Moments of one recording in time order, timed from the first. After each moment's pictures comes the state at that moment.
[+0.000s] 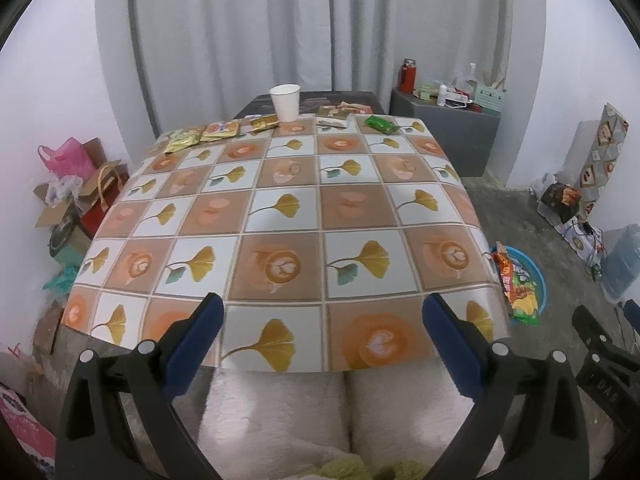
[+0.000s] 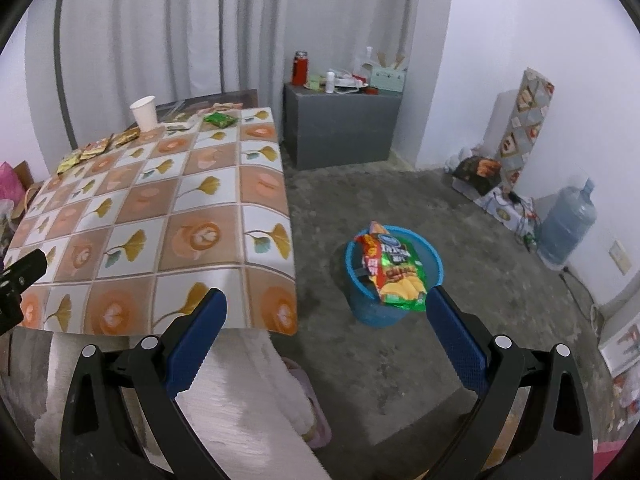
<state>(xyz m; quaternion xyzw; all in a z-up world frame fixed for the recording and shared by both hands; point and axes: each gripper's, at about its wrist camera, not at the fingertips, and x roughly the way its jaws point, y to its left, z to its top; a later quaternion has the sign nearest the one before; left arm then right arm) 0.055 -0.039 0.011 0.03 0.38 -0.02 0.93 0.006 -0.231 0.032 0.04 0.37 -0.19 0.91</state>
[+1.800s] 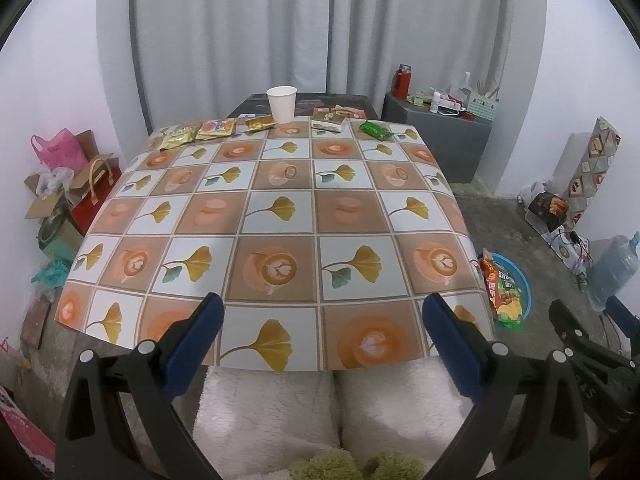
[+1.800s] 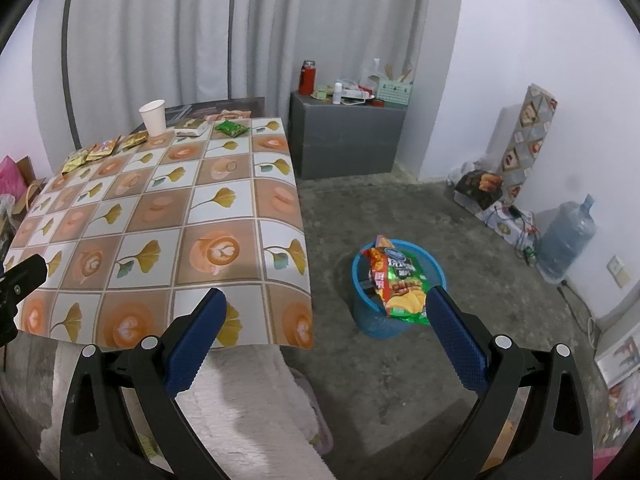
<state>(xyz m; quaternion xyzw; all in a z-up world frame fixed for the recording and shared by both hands) 0.052 -0.033 0.025 0.01 0.38 -0.04 0.92 0.010 -0.221 0.044 0.02 0.36 -0.19 0.91</state>
